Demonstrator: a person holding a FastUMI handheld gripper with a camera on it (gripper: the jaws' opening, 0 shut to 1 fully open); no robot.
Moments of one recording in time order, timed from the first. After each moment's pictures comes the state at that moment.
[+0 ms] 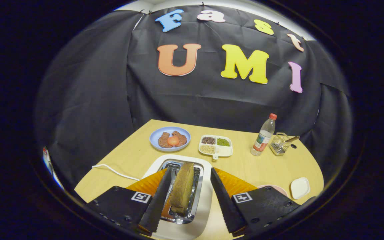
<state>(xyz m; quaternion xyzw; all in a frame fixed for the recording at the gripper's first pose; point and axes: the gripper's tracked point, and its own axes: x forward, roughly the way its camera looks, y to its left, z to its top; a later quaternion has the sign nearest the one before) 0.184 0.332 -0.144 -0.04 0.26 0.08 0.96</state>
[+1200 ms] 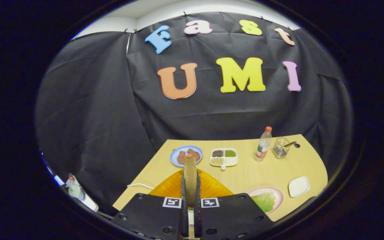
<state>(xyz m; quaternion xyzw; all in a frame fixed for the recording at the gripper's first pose) 0.129 0.299 0.002 0.07 0.23 0.14 0.96</state>
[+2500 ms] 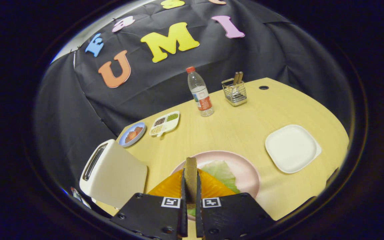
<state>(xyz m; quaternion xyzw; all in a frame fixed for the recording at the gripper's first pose) 0.157 0.086 -0.245 0.20 0.33 0.07 0.92</state>
